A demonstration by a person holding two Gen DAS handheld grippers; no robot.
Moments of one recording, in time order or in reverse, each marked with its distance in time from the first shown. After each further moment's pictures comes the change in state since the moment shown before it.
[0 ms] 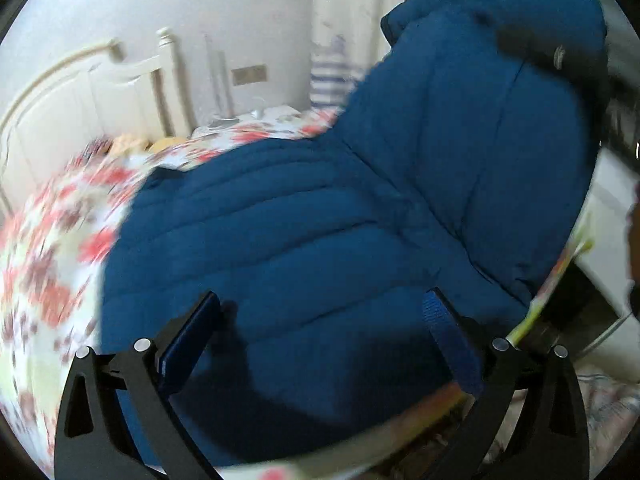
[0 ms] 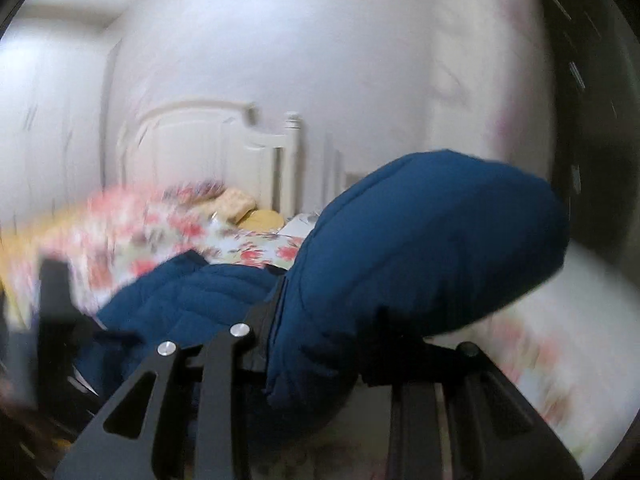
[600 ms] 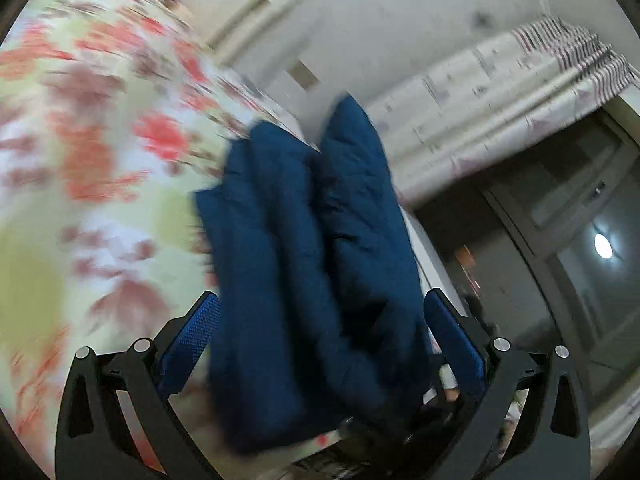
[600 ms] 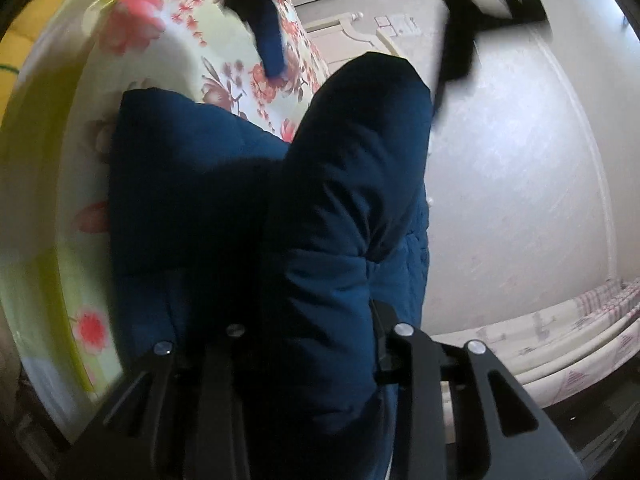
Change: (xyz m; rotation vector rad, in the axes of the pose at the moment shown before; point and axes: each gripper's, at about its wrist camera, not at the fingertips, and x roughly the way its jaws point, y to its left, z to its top) left arm -0.015 0.200 -0.017 -0.661 -0.045 -0.516; right arm 0.037 0.249 -0.092 -1.055 -0.041 -0.109
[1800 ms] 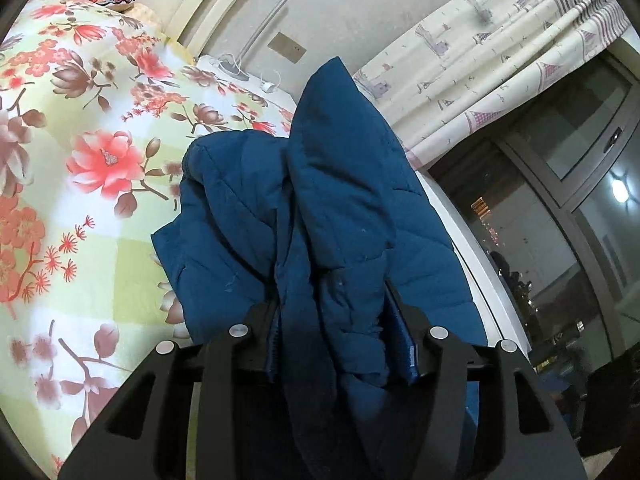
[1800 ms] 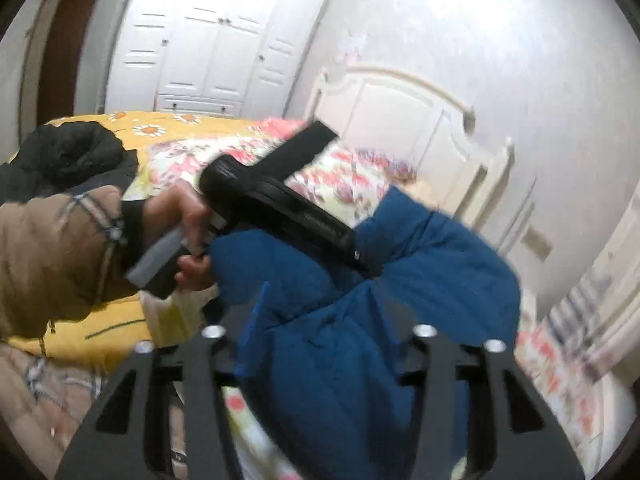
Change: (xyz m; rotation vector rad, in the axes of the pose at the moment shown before) left arm 0.064 0.005 0.028 0.148 0.086 0.073; right arm -0.008 -0.123 -0.108 0.733 -0.205 0.658
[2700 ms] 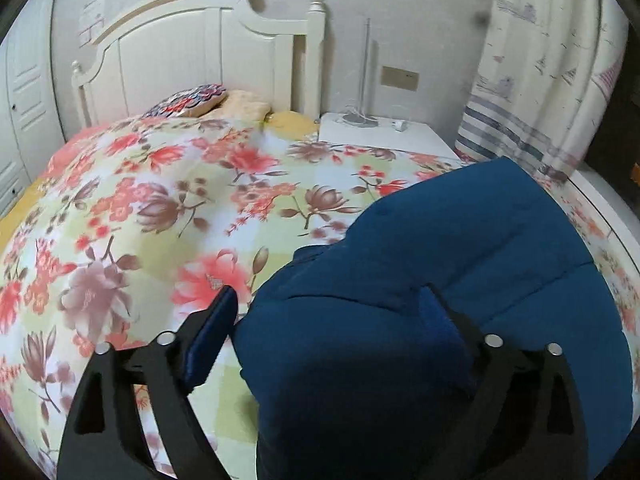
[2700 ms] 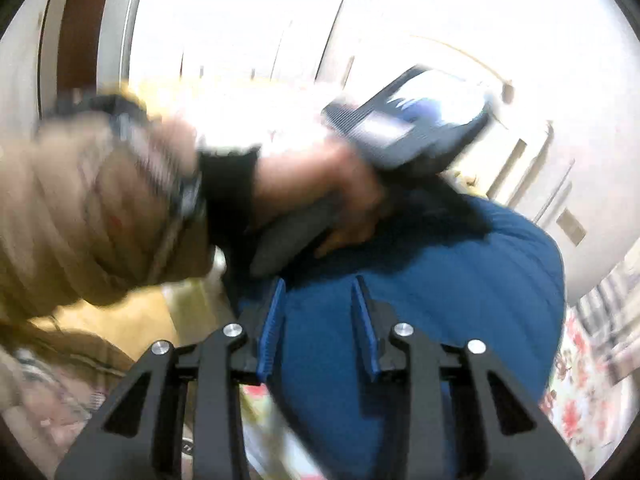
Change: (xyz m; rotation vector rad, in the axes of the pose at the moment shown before) left arm 0.052 -0.042 0.046 0.186 -0.141 0.723; right arm 0.007 -0.015 0.017 0.053 -0.009 0.102
